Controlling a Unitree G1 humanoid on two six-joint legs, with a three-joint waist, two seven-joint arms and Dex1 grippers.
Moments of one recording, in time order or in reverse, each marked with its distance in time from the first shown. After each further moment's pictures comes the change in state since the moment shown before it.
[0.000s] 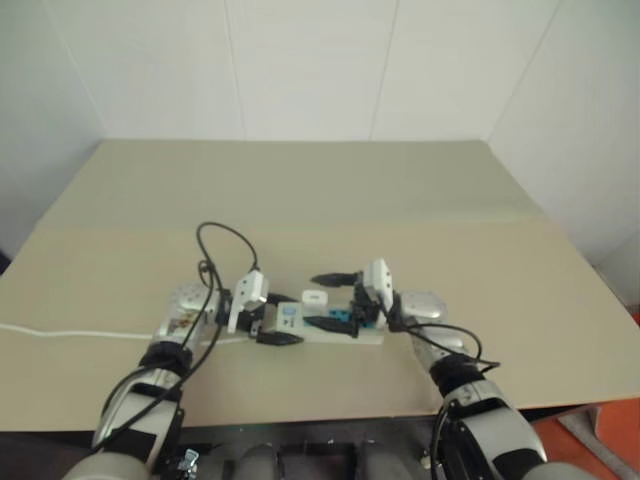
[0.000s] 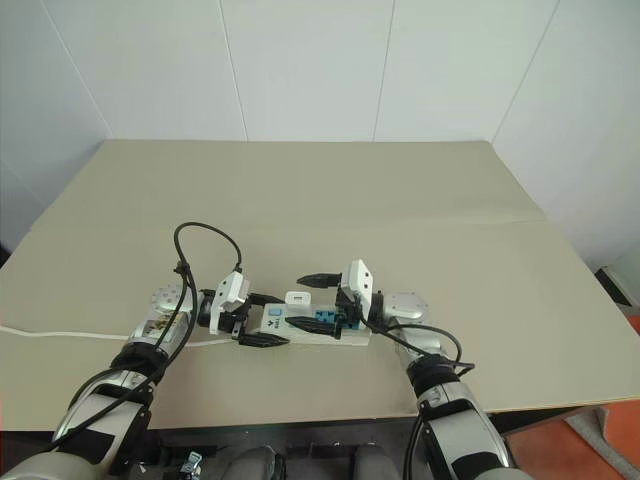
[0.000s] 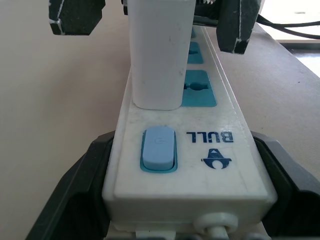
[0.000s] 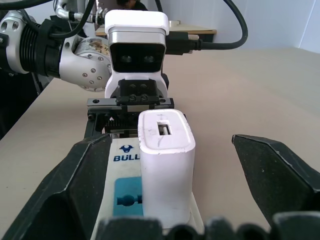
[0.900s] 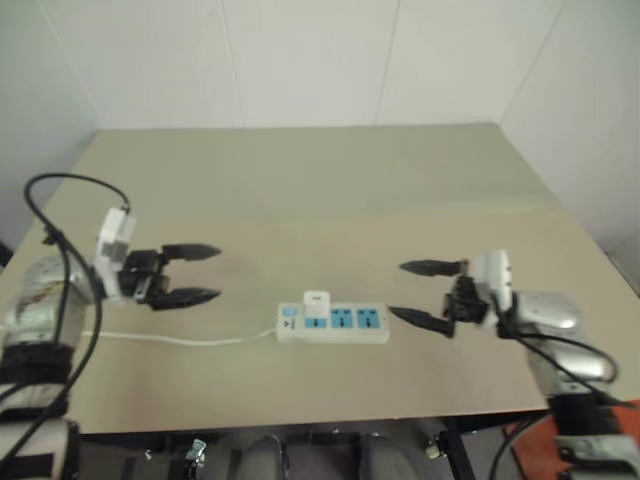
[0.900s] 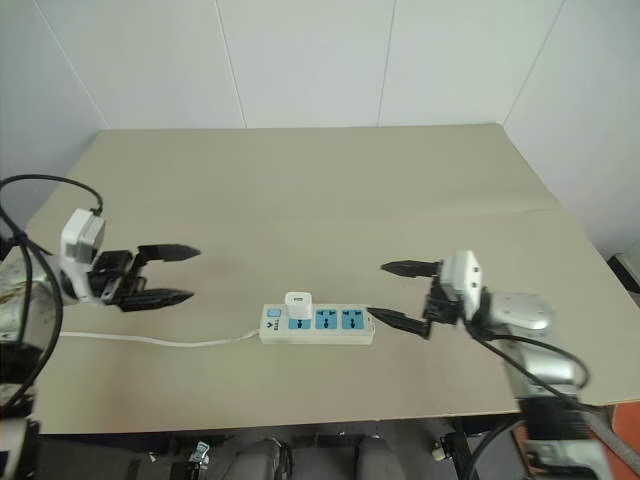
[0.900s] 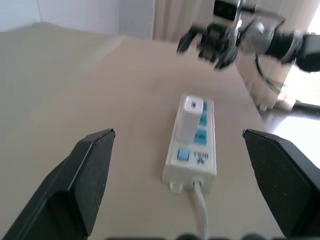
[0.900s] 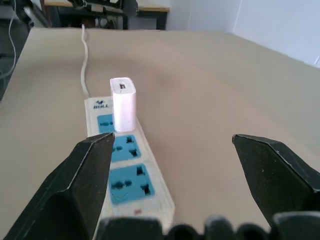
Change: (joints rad) left arm 0.177 0.522 0.219 -0.404 -0.464 0.432 -0.078; right arm 0.332 -0.511 -0.285 -0.683 0.201 0.324 -0.011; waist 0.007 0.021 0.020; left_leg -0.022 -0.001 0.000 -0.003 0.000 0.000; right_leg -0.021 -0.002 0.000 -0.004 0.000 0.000
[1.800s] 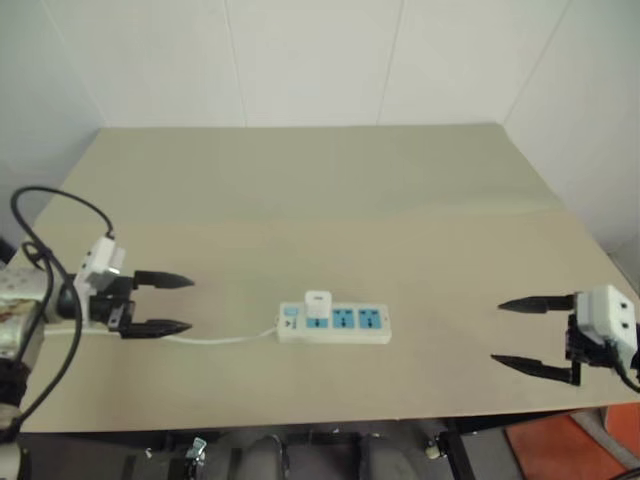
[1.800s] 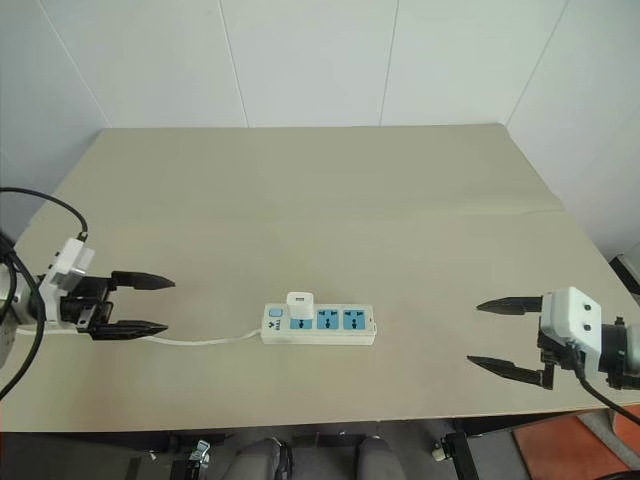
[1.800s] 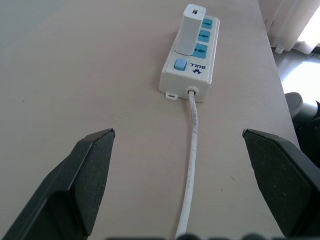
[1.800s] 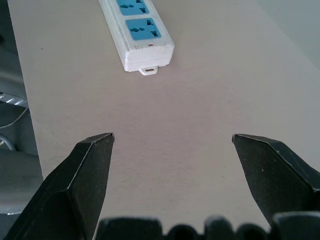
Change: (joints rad) left arm 0.063 0.116 -0.083 0.044 0.020 -0.104 0.000; right arm 0.378 -0.300 -0.301 -0.060 -0.037 -0.046 0.122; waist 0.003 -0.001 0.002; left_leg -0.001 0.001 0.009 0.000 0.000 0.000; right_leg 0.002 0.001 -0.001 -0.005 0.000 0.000
